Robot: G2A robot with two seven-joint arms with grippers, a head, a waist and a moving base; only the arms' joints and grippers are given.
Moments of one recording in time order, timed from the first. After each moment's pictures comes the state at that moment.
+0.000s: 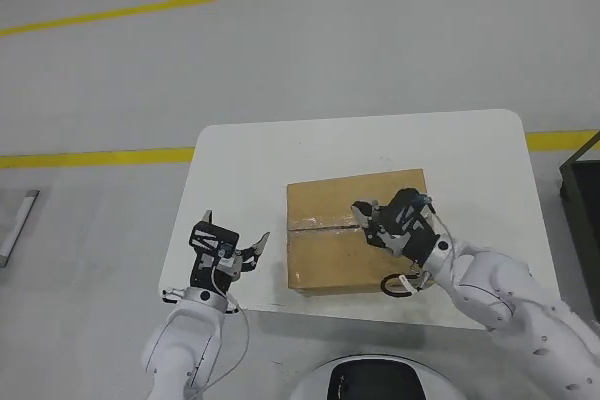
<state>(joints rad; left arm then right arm) 1.50 -1.24 -1.48 -2.12 1.62 -0.19 -0.34 -1.15 -1.12 1.08 -1.86 -1.05 -0.26 0.25</state>
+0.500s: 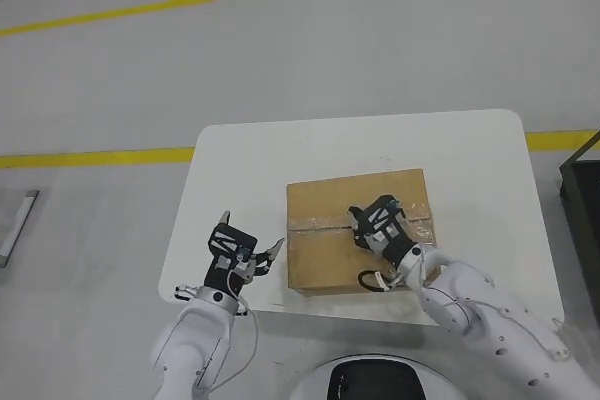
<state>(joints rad) 1.47 -1.24 -1.43 -2.09 1.65 -0.25 -0.33 -1.16 -1.16 1.01 -1.77 -1.08 -0.01 0.25</state>
